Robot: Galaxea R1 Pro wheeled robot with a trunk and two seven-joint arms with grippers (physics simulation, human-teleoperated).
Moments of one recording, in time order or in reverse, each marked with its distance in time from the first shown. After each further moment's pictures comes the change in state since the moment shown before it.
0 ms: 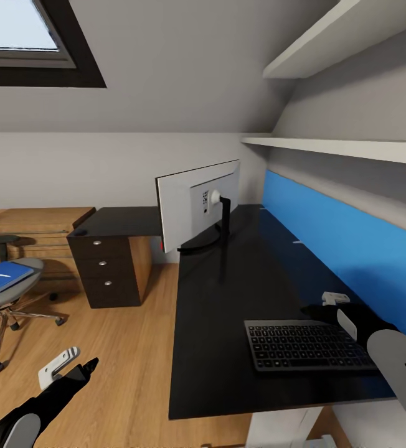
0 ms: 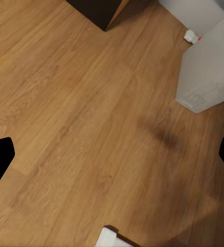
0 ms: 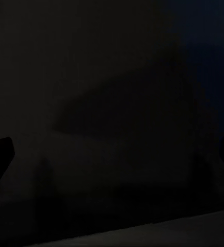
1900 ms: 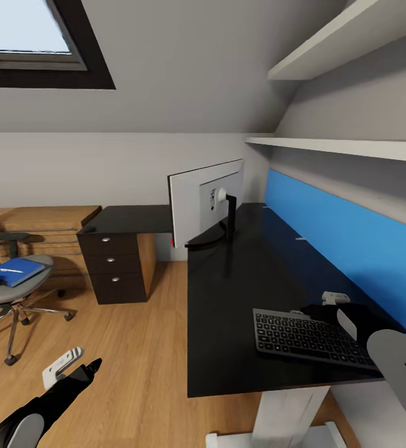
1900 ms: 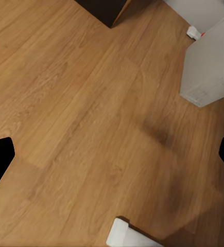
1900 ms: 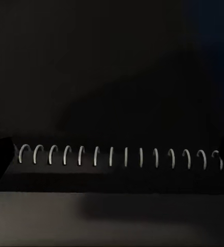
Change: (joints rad) left arm 0.000 -0.003 -0.019 0.001 0.000 0.000 0.001; right arm 0.000 0.000 0.001 -0.002 0.002 -0.002 0.000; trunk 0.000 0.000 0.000
